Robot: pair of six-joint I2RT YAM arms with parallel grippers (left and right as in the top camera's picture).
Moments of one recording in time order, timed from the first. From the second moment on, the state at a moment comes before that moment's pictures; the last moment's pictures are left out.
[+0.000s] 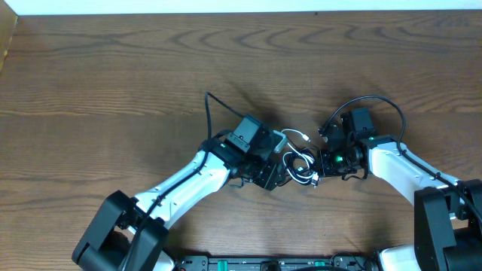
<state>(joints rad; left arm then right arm) -0.67 1.59 0.89 -0.45 0.45 -0.20 0.20 1.62 0.73 -0.49 -0.43 0.11</state>
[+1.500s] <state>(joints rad) -0.53 1.49 0.93 -0.35 0.62 -0.30 0.20 1.62 0.73 -0.49 -0.40 0.11</state>
